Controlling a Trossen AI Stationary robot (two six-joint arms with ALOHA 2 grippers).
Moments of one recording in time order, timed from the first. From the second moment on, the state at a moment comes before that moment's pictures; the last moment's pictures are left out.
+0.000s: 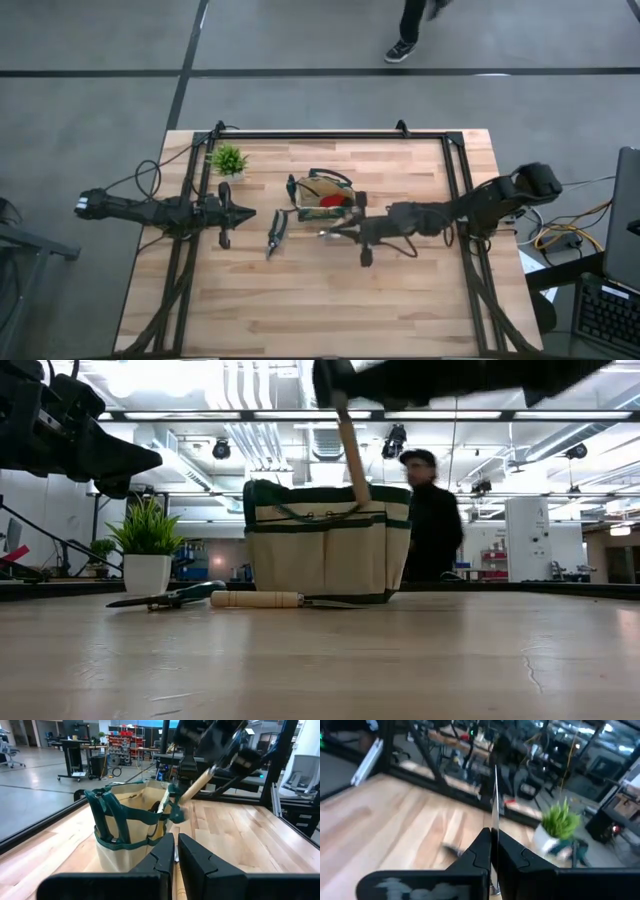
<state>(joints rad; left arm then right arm) -0.17 0.15 0.01 0.06 -0.30 -0.08 0.20 1.48 0.71 0.63 0.16 -0.31</state>
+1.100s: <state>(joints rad) -0.17 0.16 0.01 0.06 -0.30 -0.08 0.06 1.51 0.57 0.81 0.19 -0.24</state>
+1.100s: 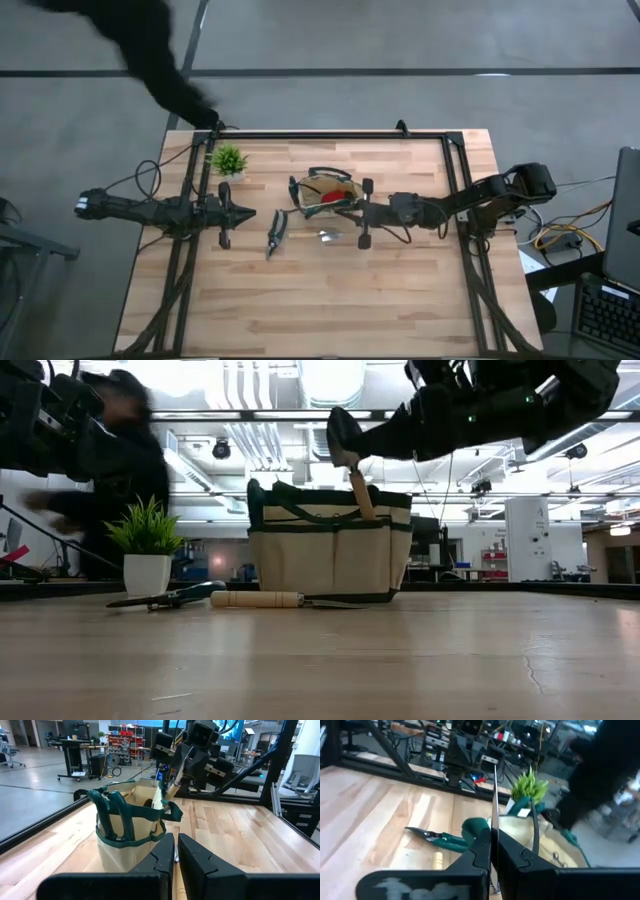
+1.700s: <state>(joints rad) -0.17 0.16 0.01 0.06 -0.30 -0.08 0.05 1.51 0.55 0.75 0.43 0.00</state>
